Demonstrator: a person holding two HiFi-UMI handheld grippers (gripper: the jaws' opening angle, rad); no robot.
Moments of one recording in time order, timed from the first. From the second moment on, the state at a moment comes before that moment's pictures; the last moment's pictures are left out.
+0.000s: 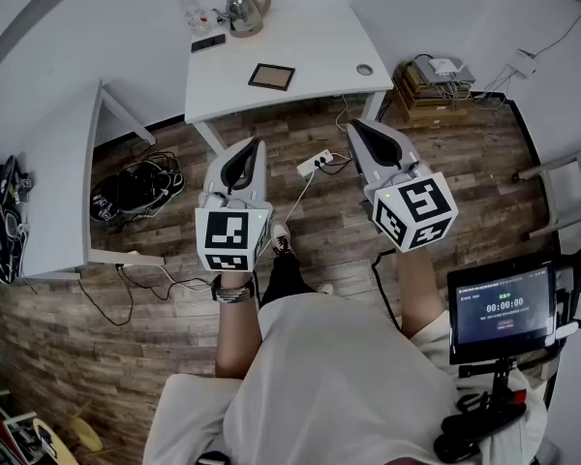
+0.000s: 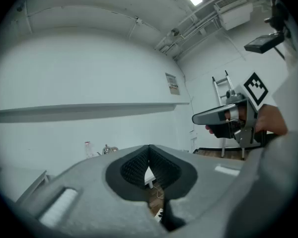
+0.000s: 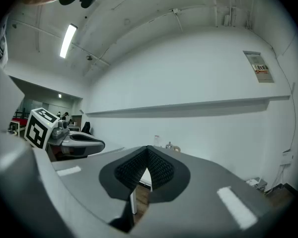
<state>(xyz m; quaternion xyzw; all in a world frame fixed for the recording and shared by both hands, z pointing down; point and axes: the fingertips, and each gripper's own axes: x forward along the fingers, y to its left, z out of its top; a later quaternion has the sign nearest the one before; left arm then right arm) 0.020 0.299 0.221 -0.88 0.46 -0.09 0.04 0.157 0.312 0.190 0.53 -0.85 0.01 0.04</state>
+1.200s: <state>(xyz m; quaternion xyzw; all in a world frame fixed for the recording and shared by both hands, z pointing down) -0.065 0.054 0.282 -0.87 0.47 -0.13 -0.01 0.087 0.048 0.309 0.49 -0.85 0.11 0.17</state>
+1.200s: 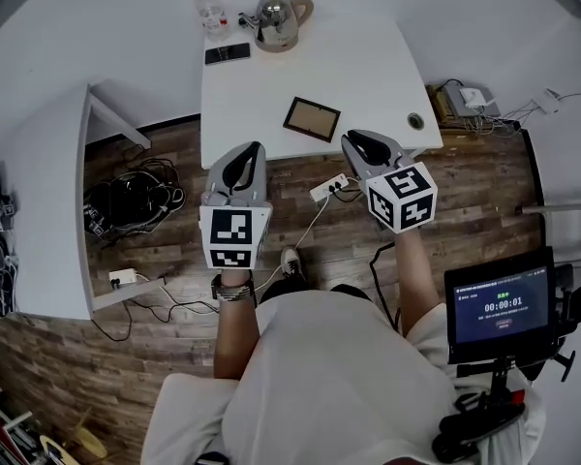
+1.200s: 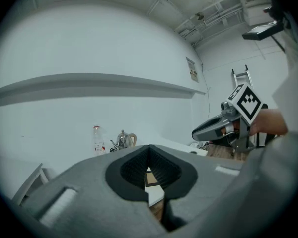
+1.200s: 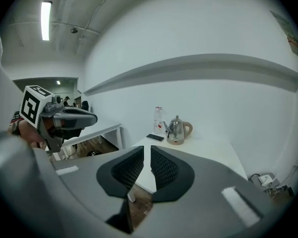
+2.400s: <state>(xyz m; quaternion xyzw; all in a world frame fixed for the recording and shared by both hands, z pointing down) -0.100 -0.063 0.415 -0.83 0.51 -0.19 -0.12 0.012 -0.114 0.542 0.30 -0.84 0.15 0.41</state>
